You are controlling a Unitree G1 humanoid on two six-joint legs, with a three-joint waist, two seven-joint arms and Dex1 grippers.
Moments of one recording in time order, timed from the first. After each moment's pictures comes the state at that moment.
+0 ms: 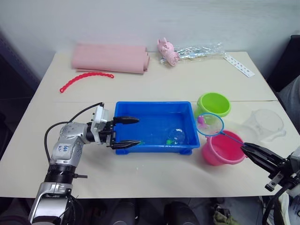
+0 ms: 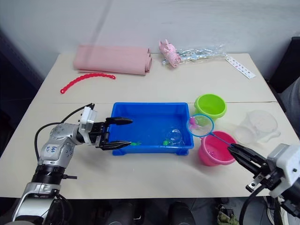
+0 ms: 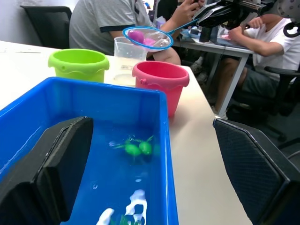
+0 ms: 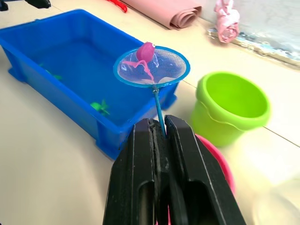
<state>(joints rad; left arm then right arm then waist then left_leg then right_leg) -0.47 0.52 0.03 0.22 -0.49 0.11 -1.35 0.42 -0.56 -0.76 -0.76 0.60 0.46 0.94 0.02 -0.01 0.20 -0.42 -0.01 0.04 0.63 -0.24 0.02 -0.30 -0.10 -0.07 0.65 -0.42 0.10</state>
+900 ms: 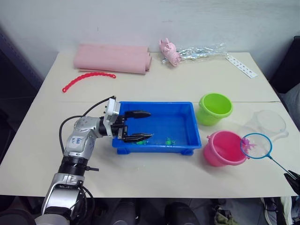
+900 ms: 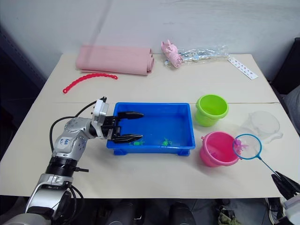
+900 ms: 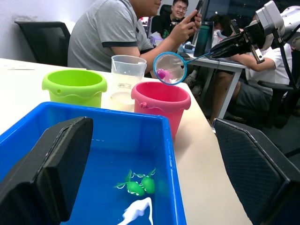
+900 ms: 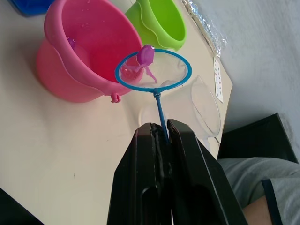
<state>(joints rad) -0.58 0.41 -0.02 0.26 -0.47 0.16 -1.31 0.78 -0.41 -0.91 -0.45 0.09 -0.48 0.82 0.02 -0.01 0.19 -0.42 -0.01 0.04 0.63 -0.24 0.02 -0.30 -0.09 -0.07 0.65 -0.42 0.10</state>
